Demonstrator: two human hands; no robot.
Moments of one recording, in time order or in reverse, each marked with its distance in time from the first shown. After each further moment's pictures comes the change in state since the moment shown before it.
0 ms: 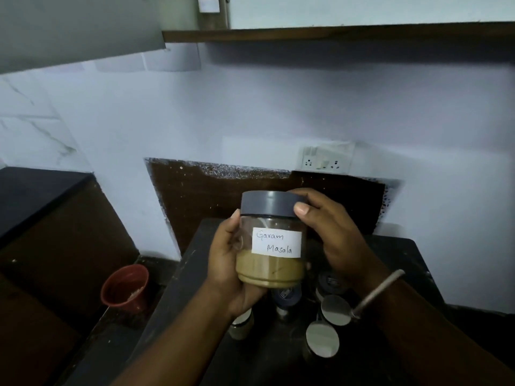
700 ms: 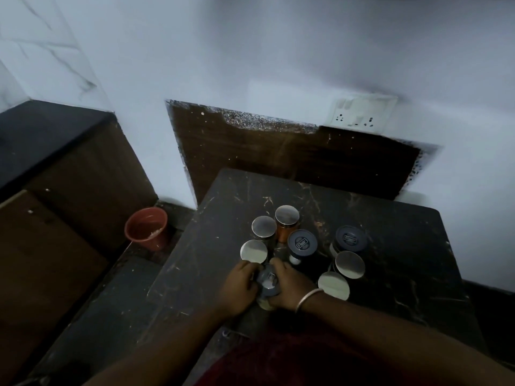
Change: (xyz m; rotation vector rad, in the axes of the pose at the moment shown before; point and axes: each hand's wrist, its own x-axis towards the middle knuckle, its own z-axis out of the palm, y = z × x) left_hand -0.079 -0.112 -0.236 1.665 0.353 -0.106; right_hand -0.091 0.282 0.023 -0.989 -0.524 0.475
